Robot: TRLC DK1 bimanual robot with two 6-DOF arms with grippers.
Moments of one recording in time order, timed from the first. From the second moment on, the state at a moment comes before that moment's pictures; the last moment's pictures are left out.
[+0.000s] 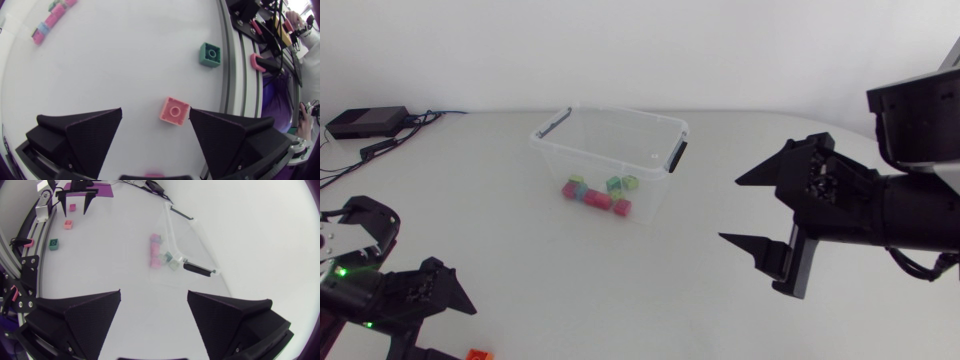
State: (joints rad) left arm 0.16 1.19 0.55 -0.99 0.38 1.52; right arm 0.50 0.95 0.78 -0.52 -0.18 -0.74
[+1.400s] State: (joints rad) left arm -0.13 1.39 0.58 -0.89 0.24 1.42; right arm 0.37 0.77 0.74 -0.64 -0.25 -0.75
